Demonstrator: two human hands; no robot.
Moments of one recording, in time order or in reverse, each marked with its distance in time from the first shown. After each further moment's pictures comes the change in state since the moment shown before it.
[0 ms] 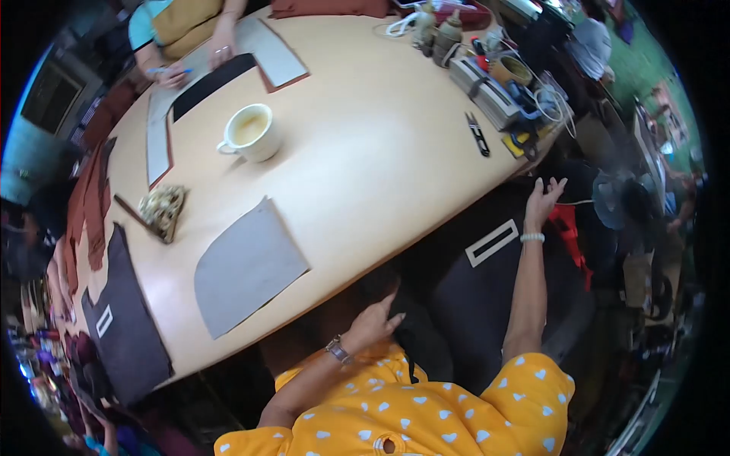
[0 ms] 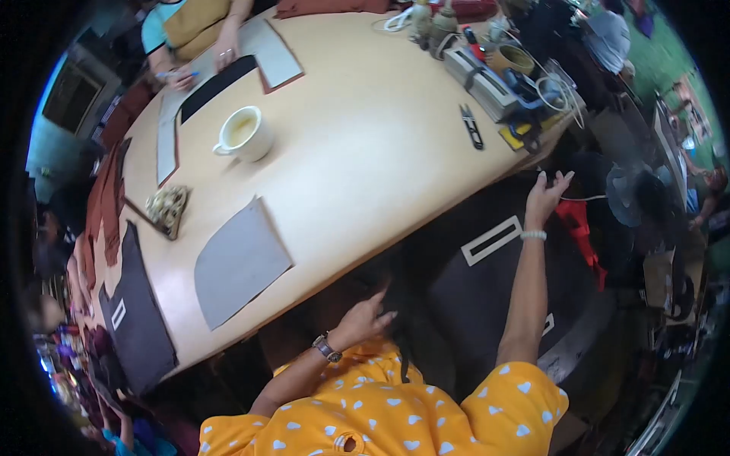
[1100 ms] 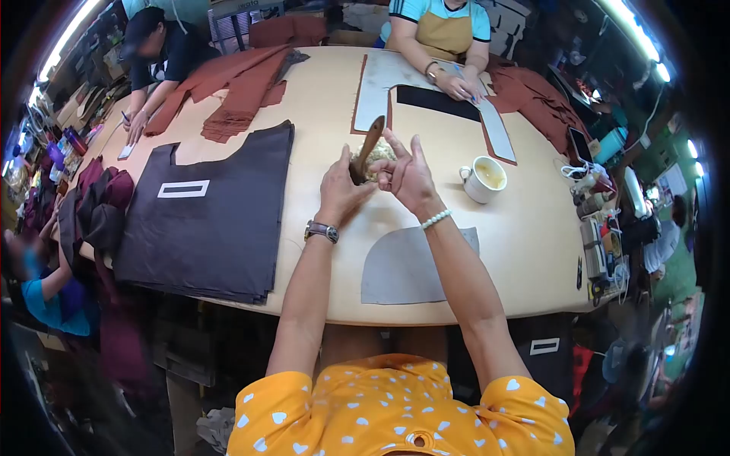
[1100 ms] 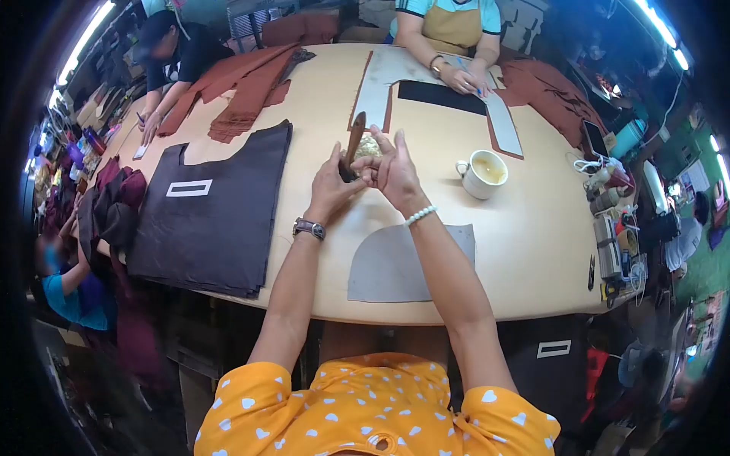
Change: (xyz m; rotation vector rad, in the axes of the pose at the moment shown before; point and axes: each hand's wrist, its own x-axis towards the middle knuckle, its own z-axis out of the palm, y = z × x) left_hand -0.139 -0.204 -0.300 0.060 1.558 0.066; right_hand -0.371 -0.438 0.246 1.067 -1.993 0.599
